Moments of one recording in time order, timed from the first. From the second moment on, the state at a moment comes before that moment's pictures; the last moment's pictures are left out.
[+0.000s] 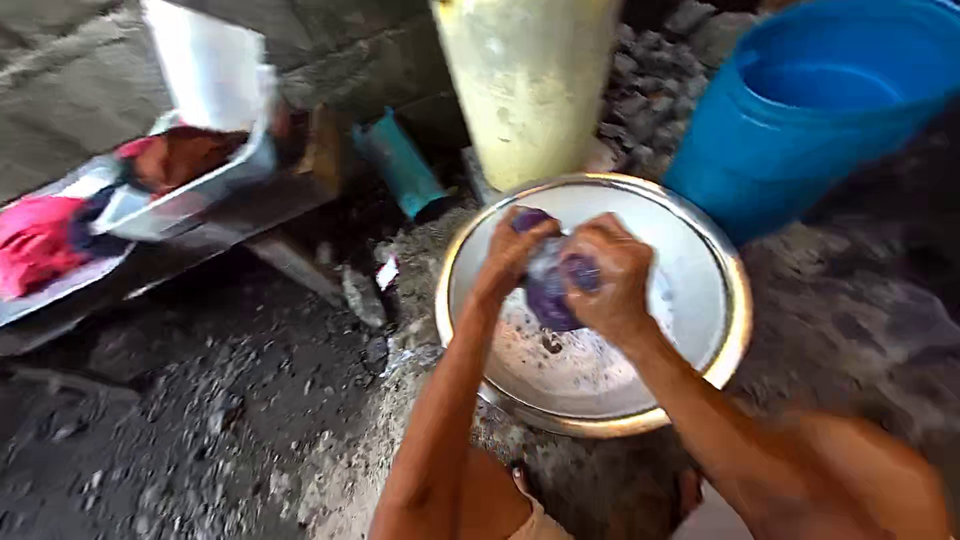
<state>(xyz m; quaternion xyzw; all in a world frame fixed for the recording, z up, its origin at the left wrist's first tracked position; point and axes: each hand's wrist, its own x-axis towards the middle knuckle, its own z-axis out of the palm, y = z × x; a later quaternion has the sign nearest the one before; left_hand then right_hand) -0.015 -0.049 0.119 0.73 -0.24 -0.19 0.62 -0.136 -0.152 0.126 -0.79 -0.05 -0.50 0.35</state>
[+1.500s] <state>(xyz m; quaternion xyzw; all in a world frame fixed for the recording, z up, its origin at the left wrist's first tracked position) -0.043 -0.030 0.054 0.37 -0.05 -0.17 0.91 -0.094 -0.172 0.081 -0.19 0.14 -0.24 0.94</state>
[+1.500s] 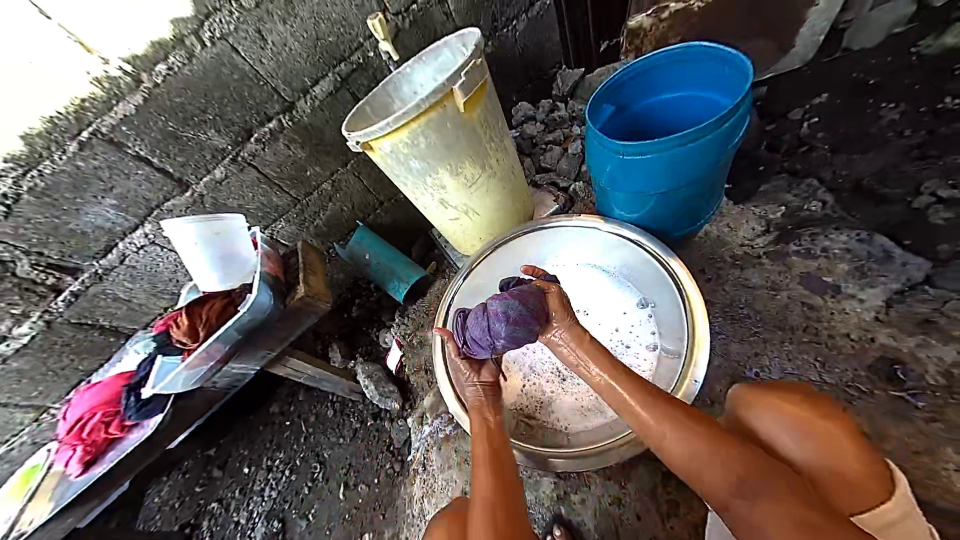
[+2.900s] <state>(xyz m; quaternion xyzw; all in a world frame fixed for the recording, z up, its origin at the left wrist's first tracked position) -0.069 -0.060 0.054 0.94 -0.26 -0.24 -0.01 -0.175 -0.016 0.025 -0.84 -0.30 -0.04 0.45</state>
